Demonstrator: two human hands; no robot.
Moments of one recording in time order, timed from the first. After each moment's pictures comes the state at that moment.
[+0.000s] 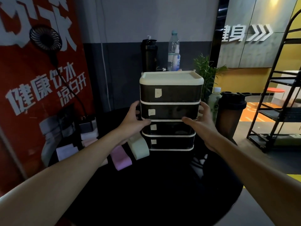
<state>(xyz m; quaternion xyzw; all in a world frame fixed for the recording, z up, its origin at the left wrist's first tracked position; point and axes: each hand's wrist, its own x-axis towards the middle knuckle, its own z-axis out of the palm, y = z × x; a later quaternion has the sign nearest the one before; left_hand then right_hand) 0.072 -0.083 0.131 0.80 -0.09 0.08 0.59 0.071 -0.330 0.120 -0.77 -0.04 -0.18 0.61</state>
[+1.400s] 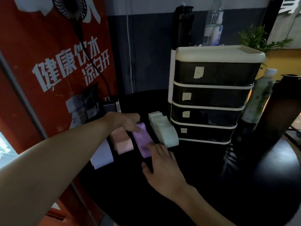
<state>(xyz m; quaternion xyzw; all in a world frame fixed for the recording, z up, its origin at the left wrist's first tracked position) 0.154 0.060 0.067 0.98 -0.09 -0.16 0.04 0.002 -0.147 -0.001 -0.92 -0.28 -0.11 0.25</state>
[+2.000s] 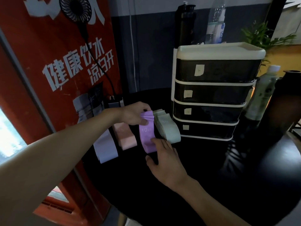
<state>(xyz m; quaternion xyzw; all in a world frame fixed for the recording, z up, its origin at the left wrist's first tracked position) 0.092 0.029 0.117 0.97 -0.14 -0.06 0.19 0.002 -0.150 0.001 -0.90 -0.27 -0.12 0.32</state>
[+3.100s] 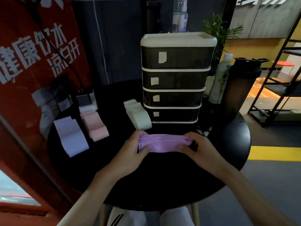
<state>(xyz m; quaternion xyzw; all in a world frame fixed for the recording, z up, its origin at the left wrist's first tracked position) -0.028 -0.067 0.006 0.88 -0.12 0.03 0.45 -0.020 -0.321 0.014 -0.86 -0.19 -0.06 0.47</state>
